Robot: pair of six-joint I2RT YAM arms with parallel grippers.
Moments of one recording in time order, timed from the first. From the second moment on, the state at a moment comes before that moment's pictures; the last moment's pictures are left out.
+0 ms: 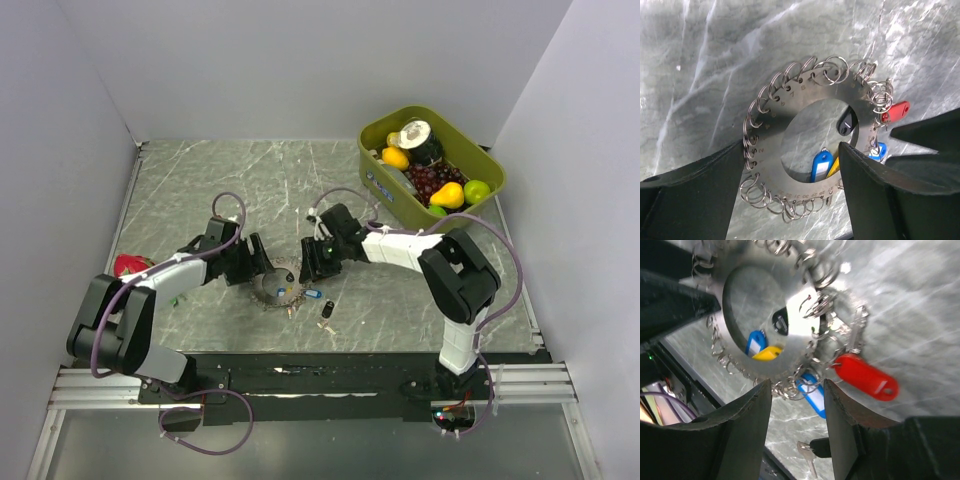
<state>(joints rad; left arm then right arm) -0.32 1.44 0.68 -0.17 0.22 -0.63 0.68 1.86 1.13 -0.25 -0.44 0.47</state>
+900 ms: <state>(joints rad) -0.32 1.27 0.70 -0.25 0.19 -0.57 0.79 1.73 1.04 -0.22 -0.41 0.49</state>
